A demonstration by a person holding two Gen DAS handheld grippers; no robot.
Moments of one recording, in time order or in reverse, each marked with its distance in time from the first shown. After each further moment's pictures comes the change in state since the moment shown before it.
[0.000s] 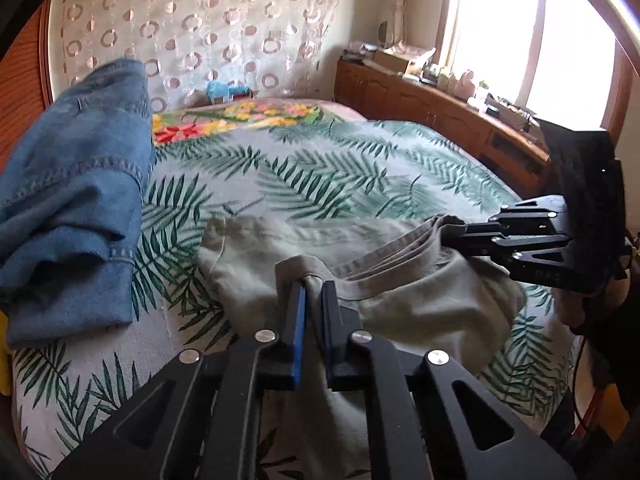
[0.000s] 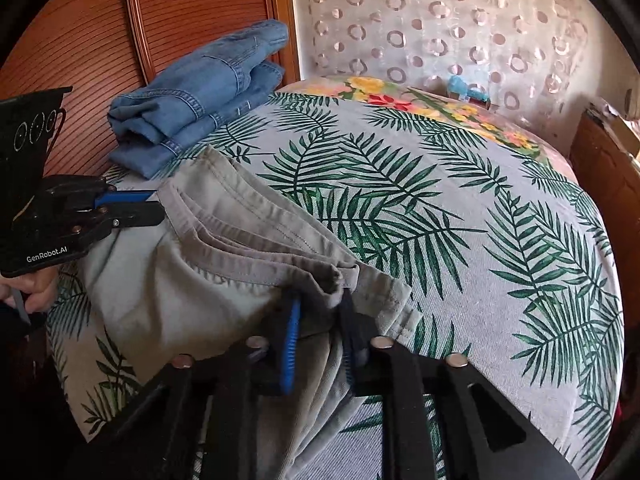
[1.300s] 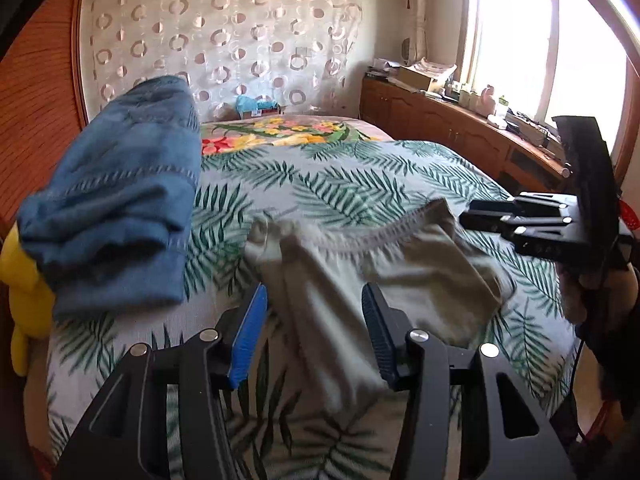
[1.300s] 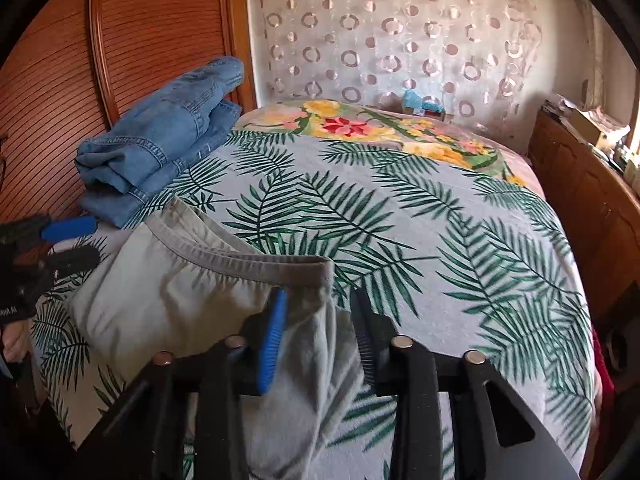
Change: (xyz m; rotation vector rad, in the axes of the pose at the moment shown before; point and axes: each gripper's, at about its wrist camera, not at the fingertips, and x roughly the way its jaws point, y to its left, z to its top) left arm -0.034 0.004 -0.016 -0.037 -0.041 0.097; right arm -0.033 0.009 0.001 0.089 -0.087 -0.148
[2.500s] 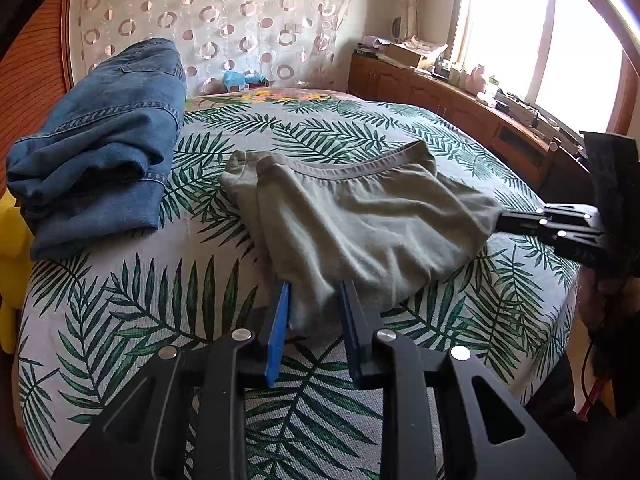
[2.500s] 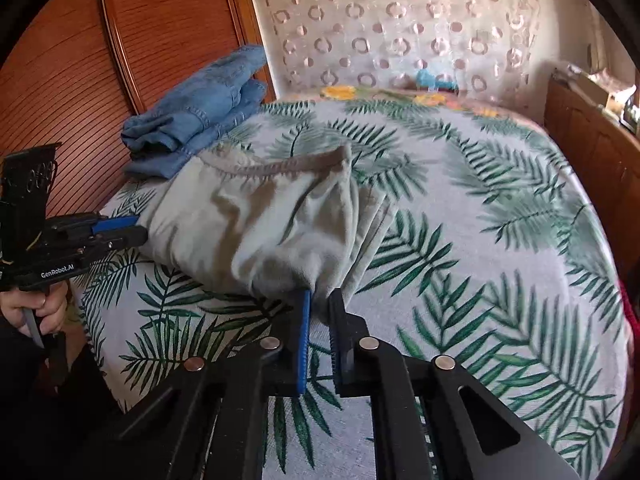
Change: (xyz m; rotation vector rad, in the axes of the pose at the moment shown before) left arm 0.004 -0.009 -0.035 0.005 0.085 -0.042; right arm -0.050 -0.006 -0.068 0.054 0.021 0.082
